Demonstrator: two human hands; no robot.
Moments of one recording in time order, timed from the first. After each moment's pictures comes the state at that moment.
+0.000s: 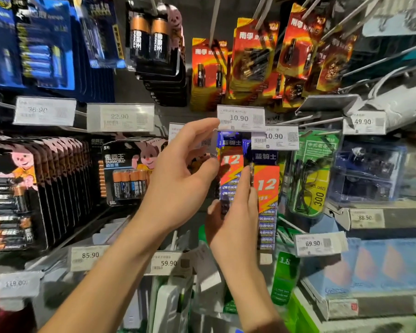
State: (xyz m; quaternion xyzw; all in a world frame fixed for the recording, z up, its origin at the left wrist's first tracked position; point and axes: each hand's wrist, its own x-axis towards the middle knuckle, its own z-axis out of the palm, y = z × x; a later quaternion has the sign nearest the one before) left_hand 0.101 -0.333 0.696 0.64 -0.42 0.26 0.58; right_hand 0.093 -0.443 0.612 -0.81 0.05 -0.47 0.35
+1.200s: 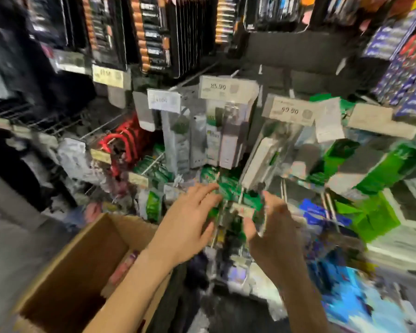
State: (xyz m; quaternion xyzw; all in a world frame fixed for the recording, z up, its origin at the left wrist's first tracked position) left_hand -0.015 -0.153 0.385 0.95 -0.23 0.12 0.18; right_hand -0.037 -0.351 0.394 -0.93 -0.01 -0.16 0.33
